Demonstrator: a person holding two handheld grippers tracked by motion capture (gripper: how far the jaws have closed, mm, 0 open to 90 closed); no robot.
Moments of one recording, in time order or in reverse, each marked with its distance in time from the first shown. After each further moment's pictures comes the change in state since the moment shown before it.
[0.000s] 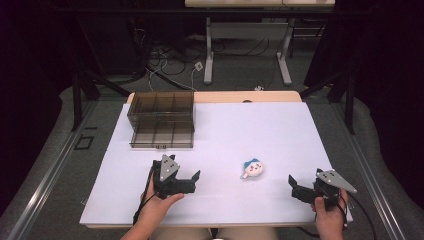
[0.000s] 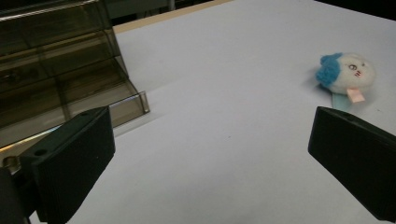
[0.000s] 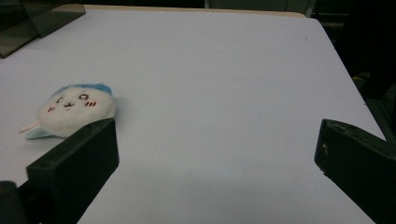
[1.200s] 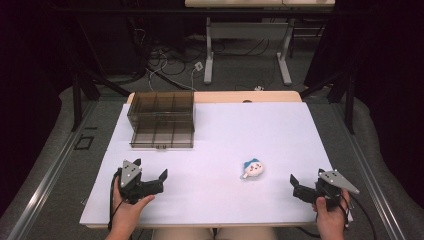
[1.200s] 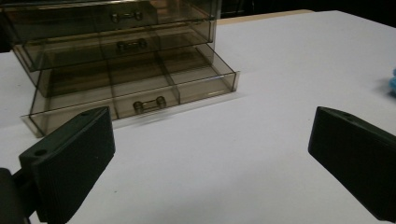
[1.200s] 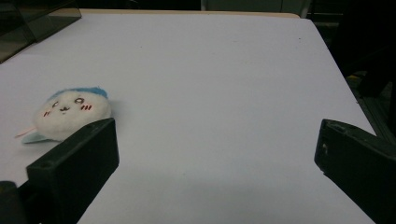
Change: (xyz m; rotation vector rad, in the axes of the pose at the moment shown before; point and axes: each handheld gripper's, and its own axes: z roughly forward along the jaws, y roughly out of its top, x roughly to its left) left arm 0.057 -0.034 -0.049 -0.055 0.132 -0.152; right arm -0.003 0.000 -0.003 -0.007 -0.019 0.013
